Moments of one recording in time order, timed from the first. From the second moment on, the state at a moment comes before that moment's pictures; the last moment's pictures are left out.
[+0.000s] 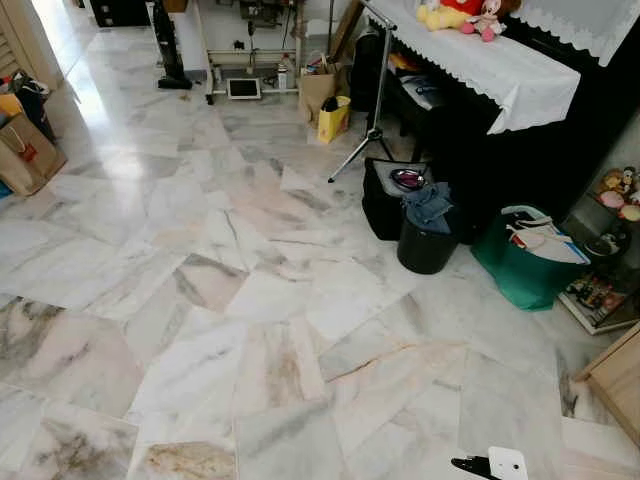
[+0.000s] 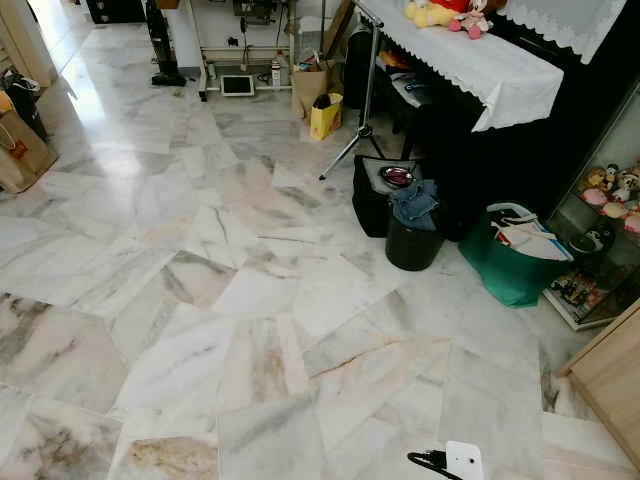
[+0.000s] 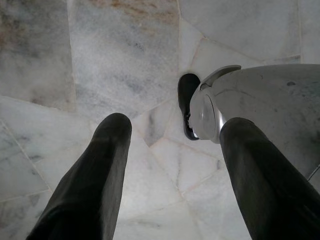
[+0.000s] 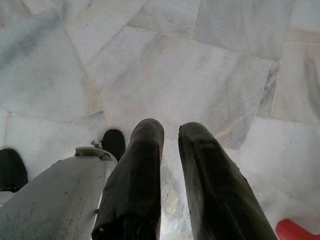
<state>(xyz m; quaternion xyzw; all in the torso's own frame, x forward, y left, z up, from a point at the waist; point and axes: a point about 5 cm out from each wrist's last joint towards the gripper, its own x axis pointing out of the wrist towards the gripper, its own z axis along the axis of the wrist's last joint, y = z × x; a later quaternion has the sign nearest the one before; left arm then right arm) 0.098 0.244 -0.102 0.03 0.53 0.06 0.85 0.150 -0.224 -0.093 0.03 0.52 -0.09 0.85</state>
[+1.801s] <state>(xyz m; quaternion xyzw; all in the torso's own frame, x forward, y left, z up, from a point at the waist) 0.200 0.212 -0.073 0.02 0.45 0.06 0.89 0.189 -0.190 -0.080 0.08 0.46 0.01 0.88</state>
